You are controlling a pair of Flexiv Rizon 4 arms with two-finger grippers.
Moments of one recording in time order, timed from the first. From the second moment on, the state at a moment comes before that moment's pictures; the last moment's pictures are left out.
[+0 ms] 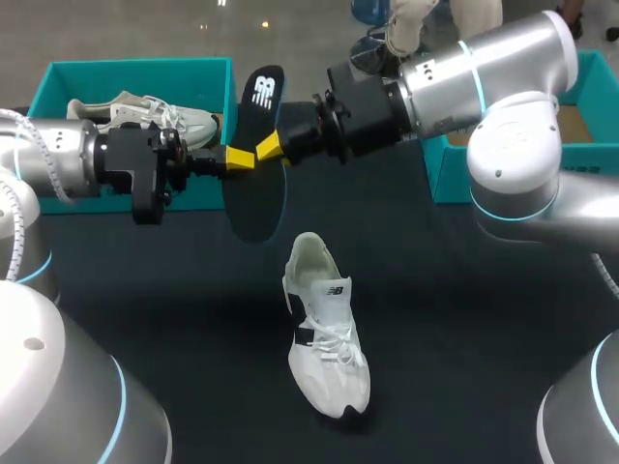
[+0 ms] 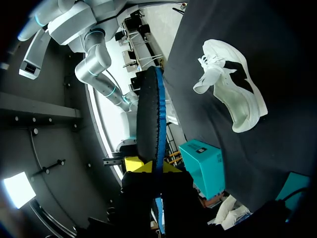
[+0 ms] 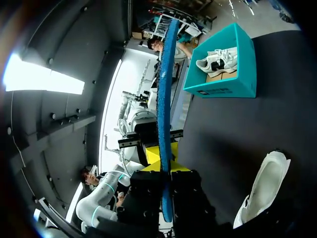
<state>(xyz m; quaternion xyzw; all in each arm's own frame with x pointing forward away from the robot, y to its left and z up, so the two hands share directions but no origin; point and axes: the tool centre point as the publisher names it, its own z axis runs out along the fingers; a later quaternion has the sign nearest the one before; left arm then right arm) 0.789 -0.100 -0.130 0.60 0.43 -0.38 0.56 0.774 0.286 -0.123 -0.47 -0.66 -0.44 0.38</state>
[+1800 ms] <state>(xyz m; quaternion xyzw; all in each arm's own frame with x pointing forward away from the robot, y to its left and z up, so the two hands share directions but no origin) 0.766 -0.060 -0.127 0.55 0.56 -0.47 0.40 0.789 0.235 -0.154 -0.50 -0.67 -0.43 0.35</state>
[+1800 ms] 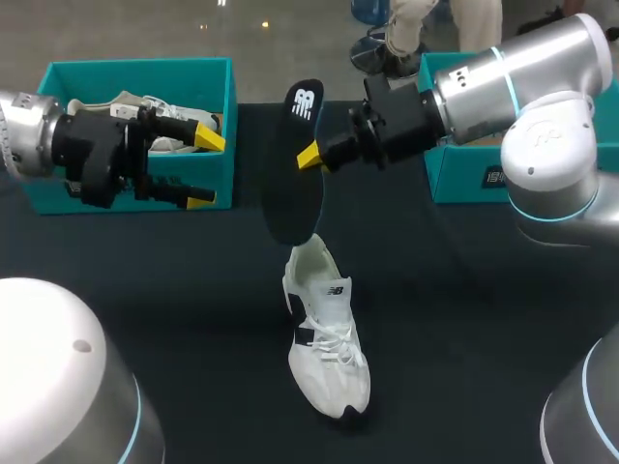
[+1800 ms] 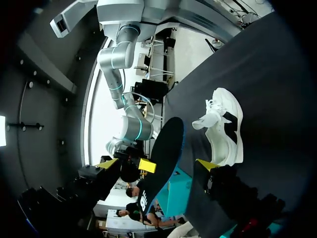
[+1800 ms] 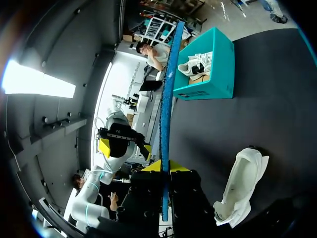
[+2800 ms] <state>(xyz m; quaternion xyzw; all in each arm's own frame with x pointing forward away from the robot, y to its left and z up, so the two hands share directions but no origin) 0.796 0.016 -0.207 0.35 0.81 -0.43 0.18 0.789 0.235 -0.154 -0.50 -0.67 -0.43 0.35</state>
